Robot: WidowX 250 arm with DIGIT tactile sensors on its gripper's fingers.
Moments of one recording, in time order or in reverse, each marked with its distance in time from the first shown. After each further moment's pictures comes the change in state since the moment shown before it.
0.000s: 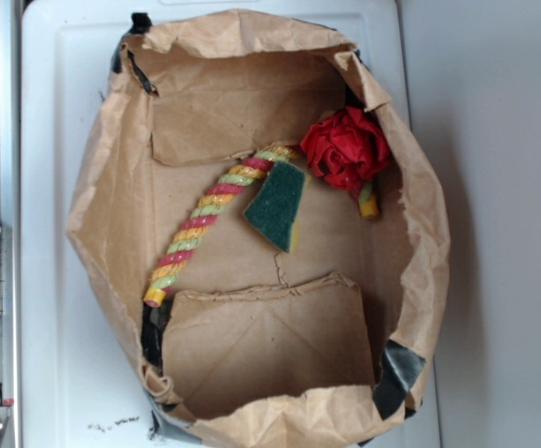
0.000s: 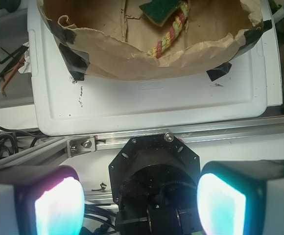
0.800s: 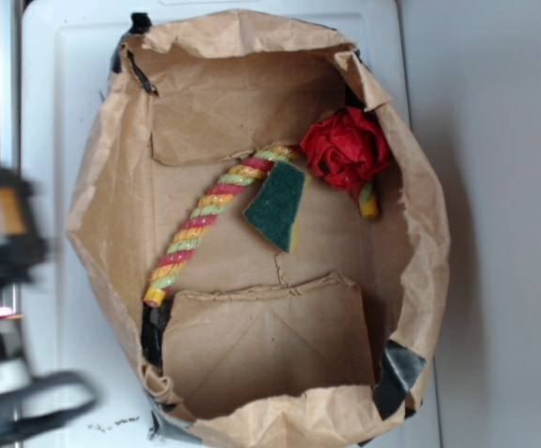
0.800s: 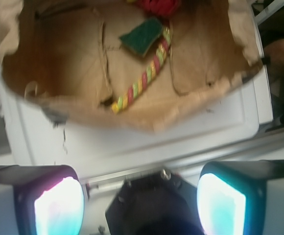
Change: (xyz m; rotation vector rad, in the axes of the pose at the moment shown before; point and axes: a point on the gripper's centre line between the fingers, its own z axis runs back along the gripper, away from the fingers) arm 0.070 -0.001 -0.037 0.078 -0.011 0.135
